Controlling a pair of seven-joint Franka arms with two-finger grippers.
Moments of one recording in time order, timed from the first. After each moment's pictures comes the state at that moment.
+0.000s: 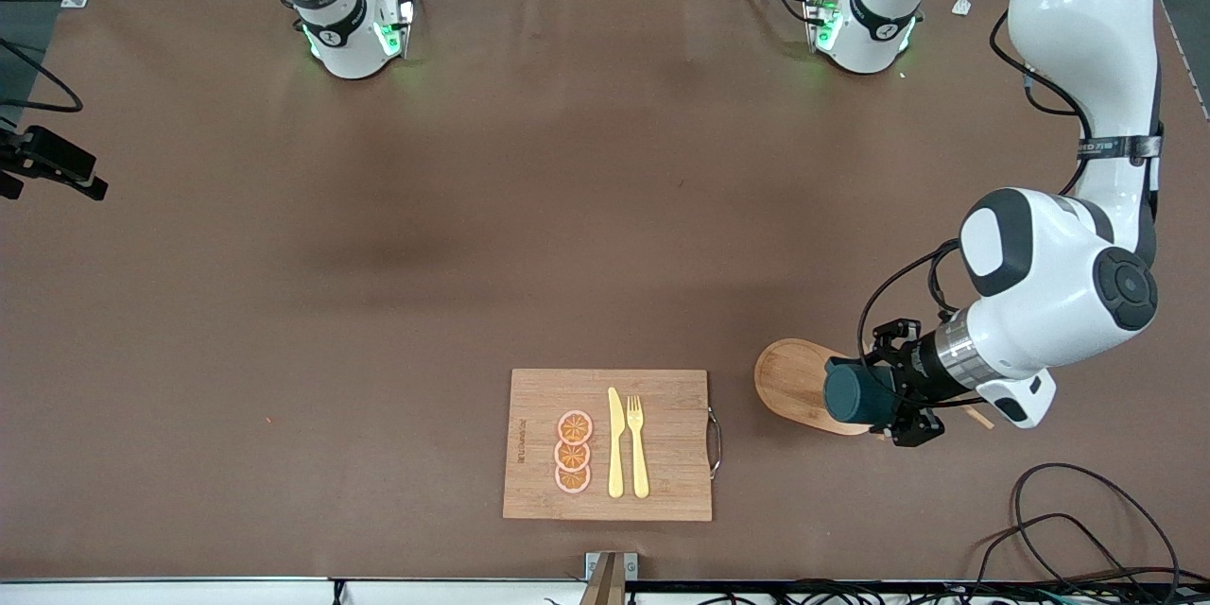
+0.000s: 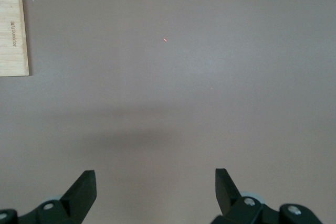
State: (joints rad) left arm -0.10 0.61 -0.10 -1.37 -0.24 2.15 -1.59; right arm -0.09 0.00 -0.02 -1.55 0.02 1.60 -0.07
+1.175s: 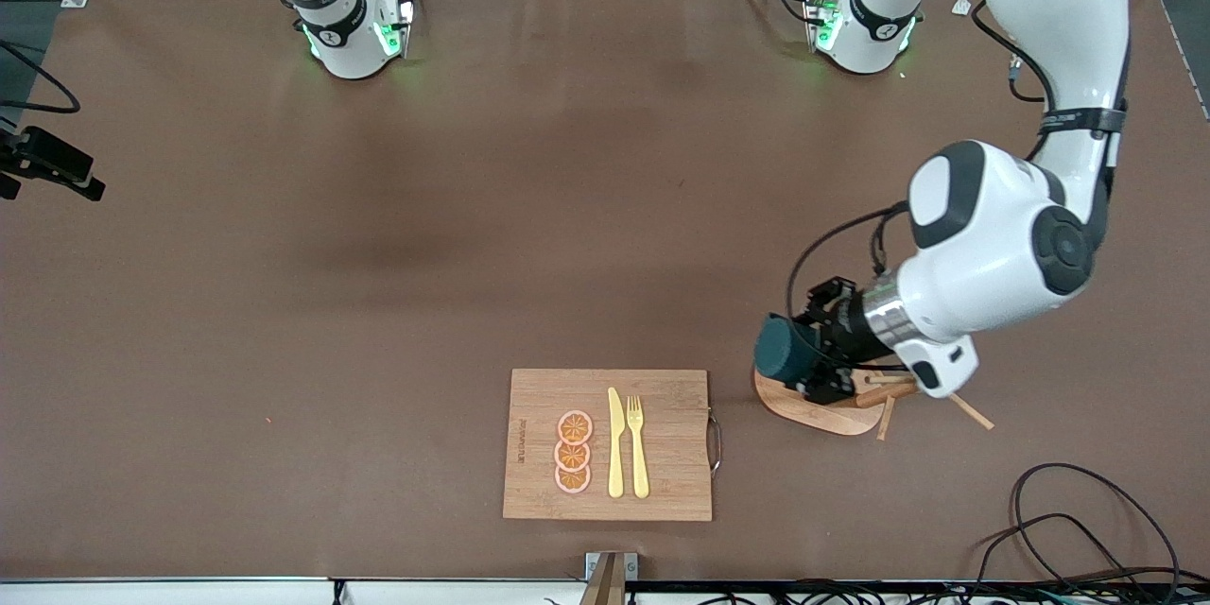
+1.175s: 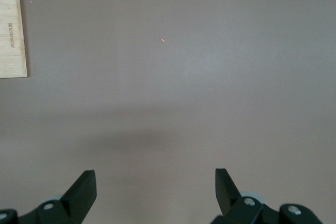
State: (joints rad) left arm -0.14 0.56 -0.28 -1.34 -0.20 2.05 -1.59; right arm 0.01 0.00 -0.12 -1.55 0.02 1.60 -0.07
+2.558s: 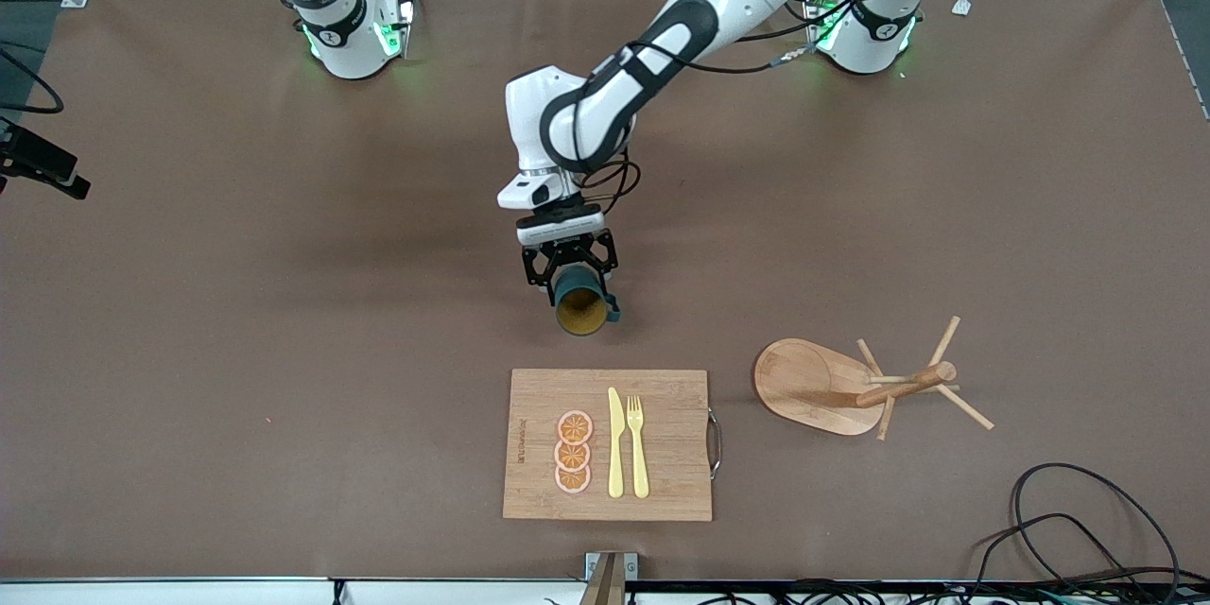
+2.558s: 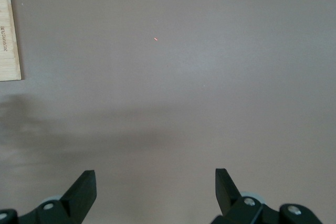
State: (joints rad) left arm -0.83 0.92 -0.24 -1.35 1.45 2.16 -2.03; right arm 0.00 0.00 -0.14 -1.55 0.02 1.59 -0.07
